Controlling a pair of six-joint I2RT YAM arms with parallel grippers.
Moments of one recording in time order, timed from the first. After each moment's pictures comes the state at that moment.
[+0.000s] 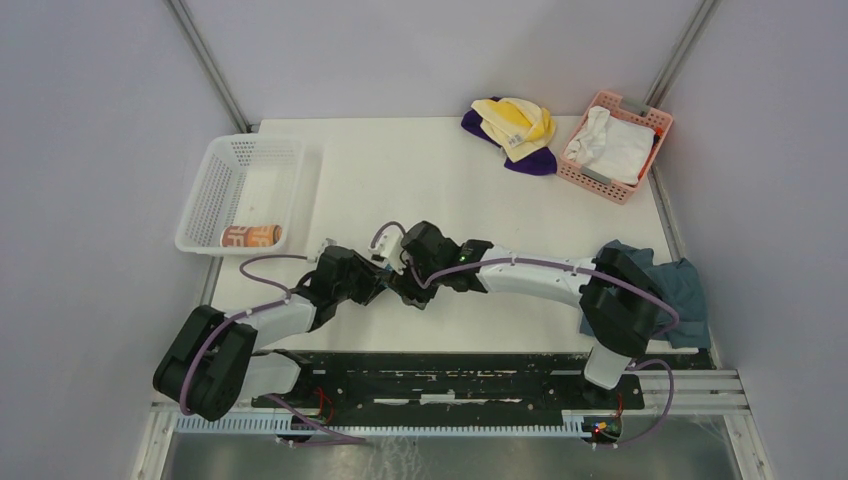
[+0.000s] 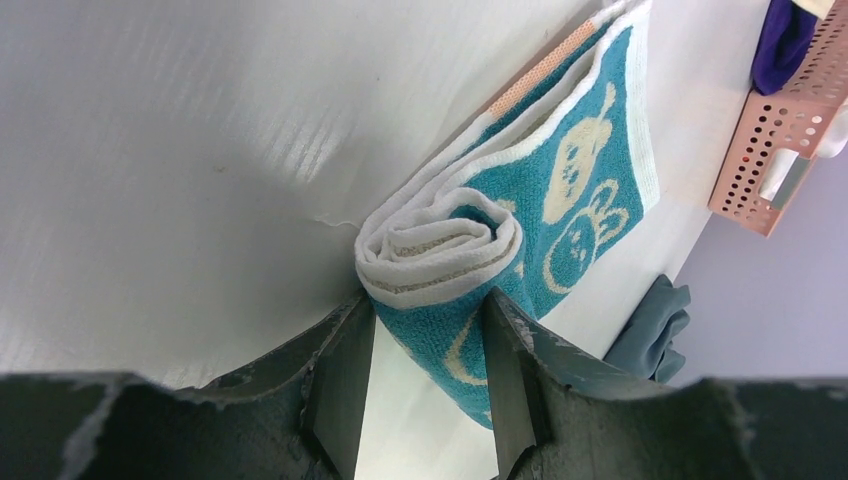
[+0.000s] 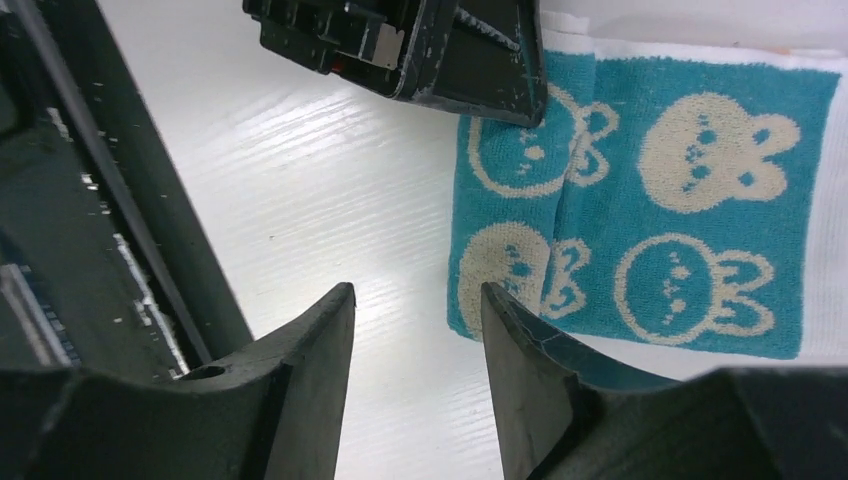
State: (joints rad) left arm -0.44 1.25 0.30 0.21 0.05 -1.26; right arm 1.00 1.72 1.18 -0.33 -0.18 -0.07
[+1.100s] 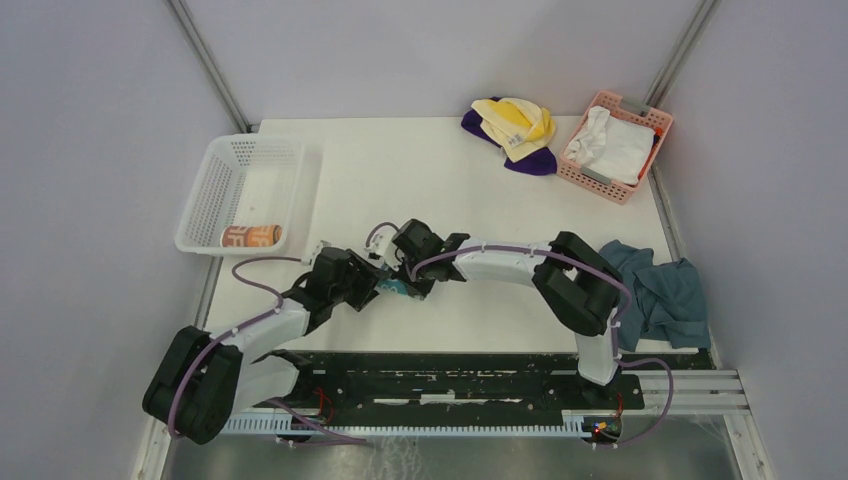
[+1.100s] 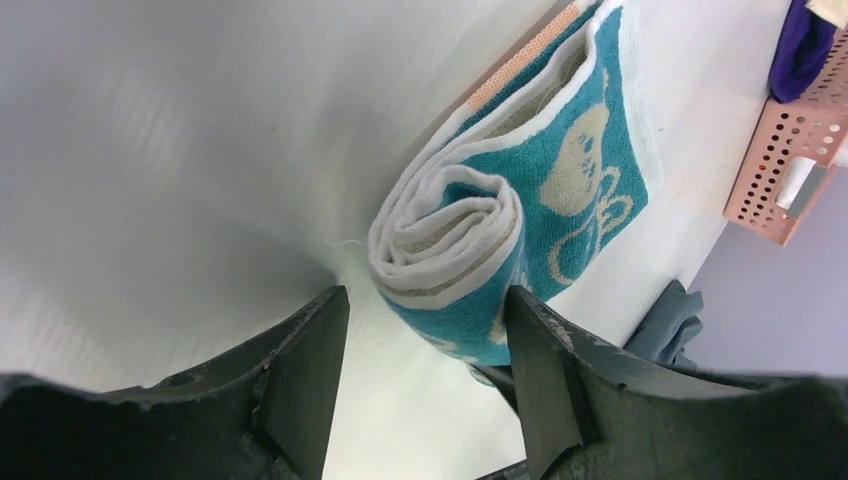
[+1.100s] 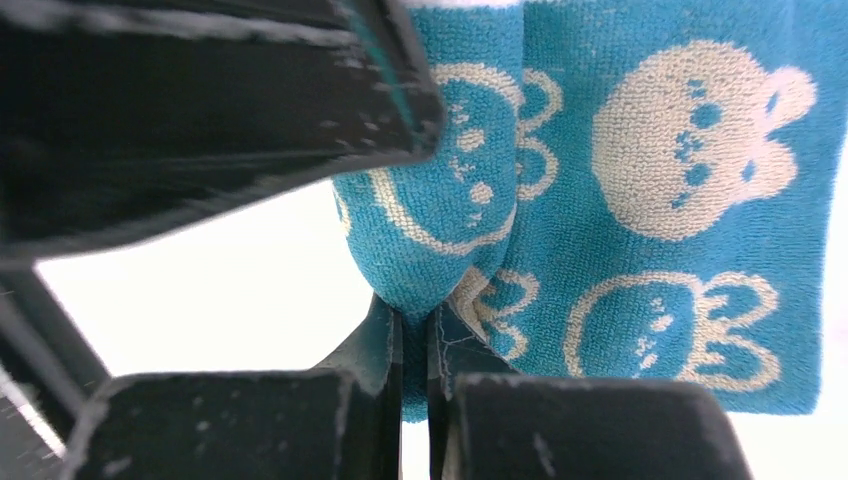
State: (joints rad) left arm -0.44 1.15 0.32 0.08 0.02 -1.26; right arm 1.00 1.95 1.28 -0.34 -0.06 -0.17
